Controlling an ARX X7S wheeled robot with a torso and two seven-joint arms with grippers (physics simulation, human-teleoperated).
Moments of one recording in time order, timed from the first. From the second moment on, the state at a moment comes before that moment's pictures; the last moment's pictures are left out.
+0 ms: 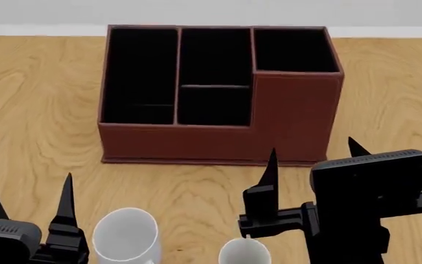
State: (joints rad) left arm -0.16 -0.17 0.16 0.74 -0.04 -0.70 -0.15; right arm 0.41 0.24 -0.04 -0.71 0.13 1.04 0.01
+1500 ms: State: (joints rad) left arm -0.17 -0.21 0.17 0.78 -0.08 -0.74 -0.20; right arm 0.41 0.27 -0.04 -0.77 0.18 1.07 0.02
